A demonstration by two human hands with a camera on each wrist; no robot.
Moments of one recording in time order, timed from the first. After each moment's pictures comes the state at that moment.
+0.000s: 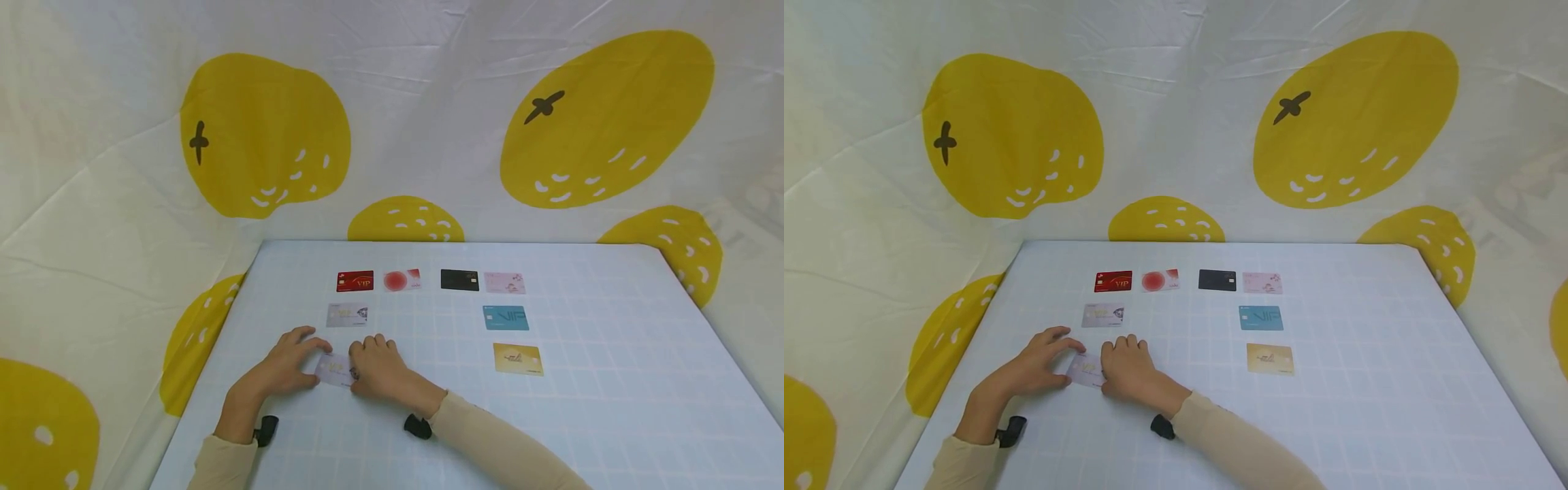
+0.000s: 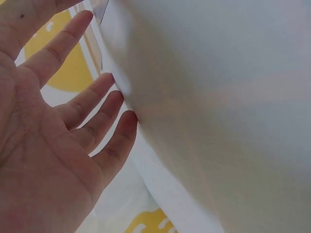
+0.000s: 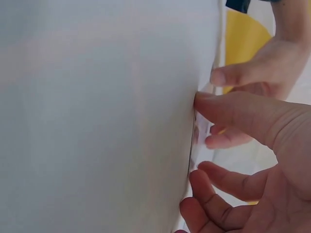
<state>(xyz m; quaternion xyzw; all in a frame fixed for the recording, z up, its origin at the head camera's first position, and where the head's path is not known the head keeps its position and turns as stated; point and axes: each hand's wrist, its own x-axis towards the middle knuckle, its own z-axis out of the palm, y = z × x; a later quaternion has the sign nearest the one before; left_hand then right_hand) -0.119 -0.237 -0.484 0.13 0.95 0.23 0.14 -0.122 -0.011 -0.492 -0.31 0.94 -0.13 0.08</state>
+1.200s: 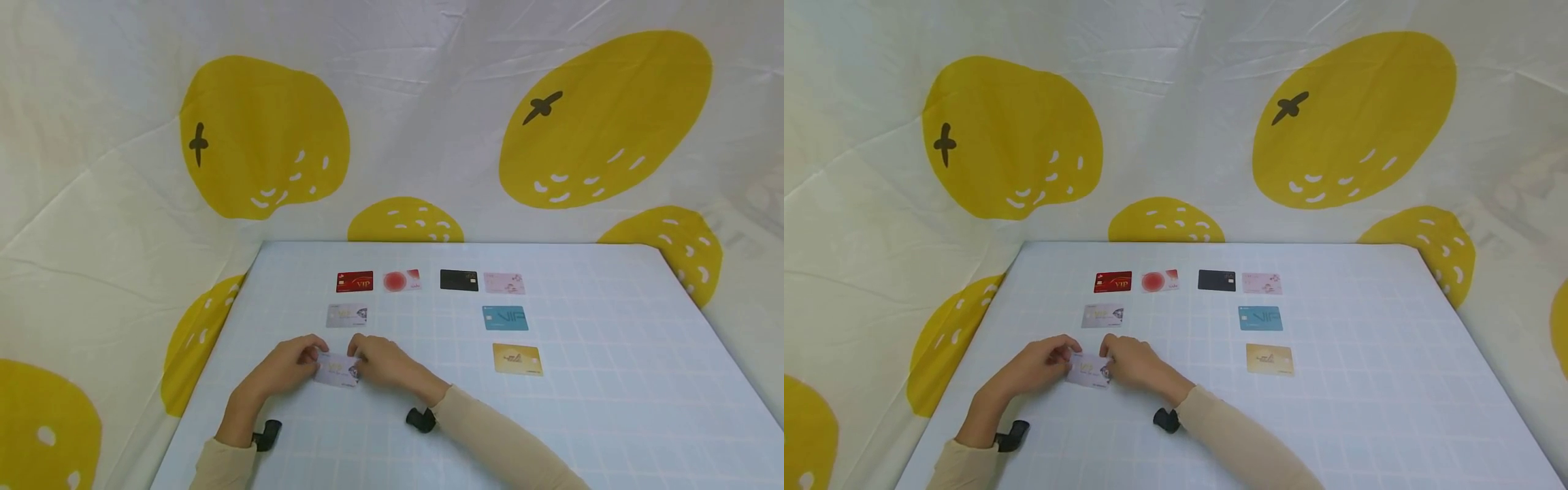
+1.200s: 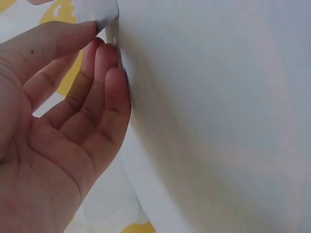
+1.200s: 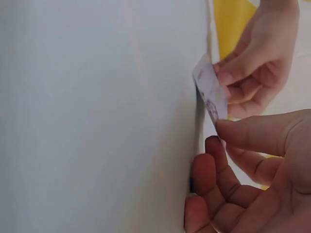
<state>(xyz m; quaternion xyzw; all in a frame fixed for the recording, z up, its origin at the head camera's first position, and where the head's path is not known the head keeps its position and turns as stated) -0.122 -0.234 -0.483 0.11 0.92 0.34 0.14 -0.141 0.004 -0.491 -0.27 0.87 -0.36 0.19</state>
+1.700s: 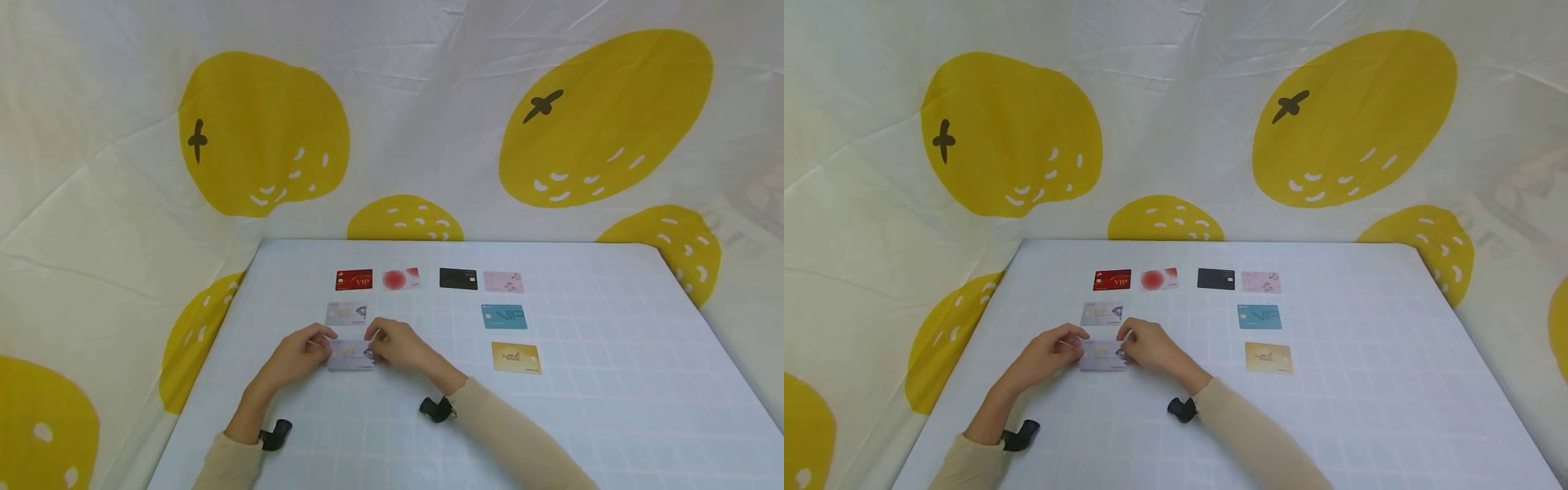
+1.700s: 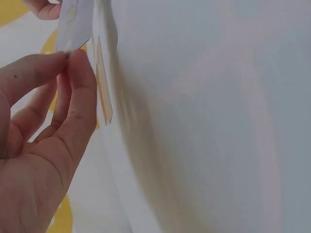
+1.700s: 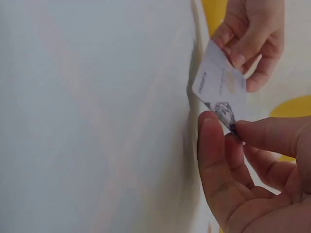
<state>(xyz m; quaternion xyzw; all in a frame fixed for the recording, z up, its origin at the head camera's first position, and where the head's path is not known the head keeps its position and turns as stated) -0.129 -0.219 -0.492 0.07 0.89 0.44 0.11 -0.159 0.035 -0.488 -0.21 0.83 -0.47 0.20</state>
